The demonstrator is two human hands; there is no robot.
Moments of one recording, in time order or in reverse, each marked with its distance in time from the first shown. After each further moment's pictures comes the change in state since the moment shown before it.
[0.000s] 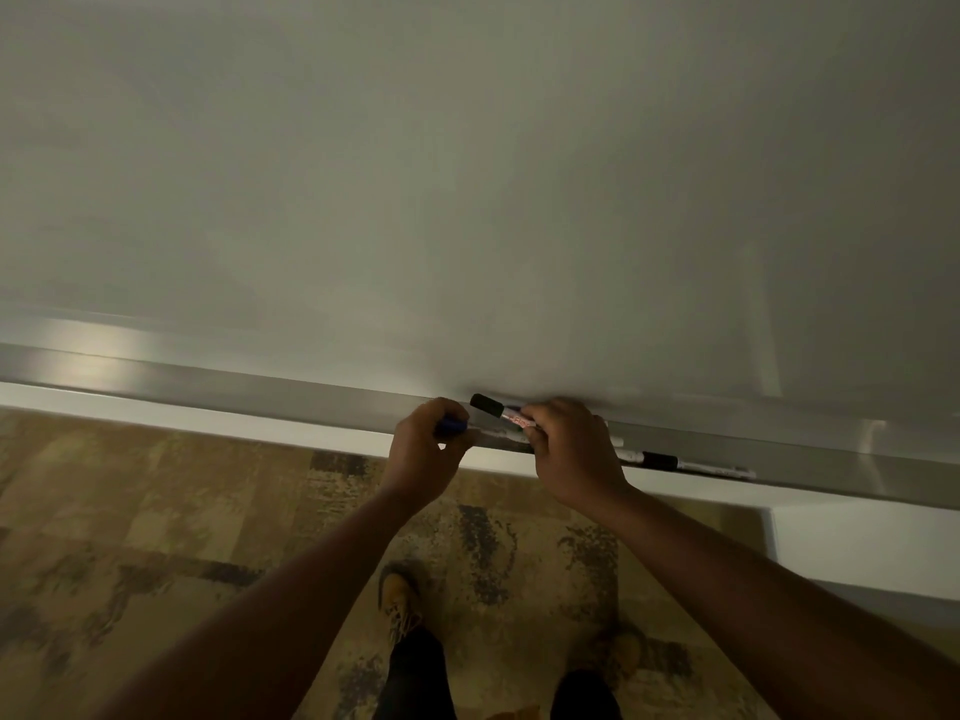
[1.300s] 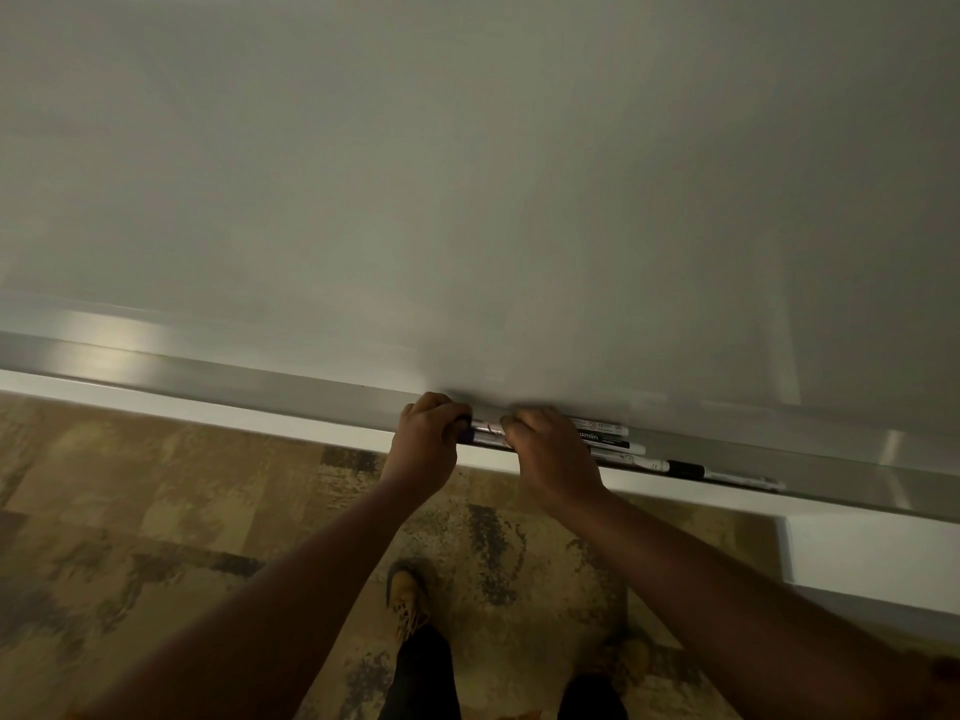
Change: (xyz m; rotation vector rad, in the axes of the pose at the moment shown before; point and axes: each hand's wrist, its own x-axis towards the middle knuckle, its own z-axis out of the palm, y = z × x) left_hand 0.017 -0.020 -0.012 0.310 -0.033 0.062; right_hand 0.012 -0.028 0.027 -0.204 -0.111 -0.191
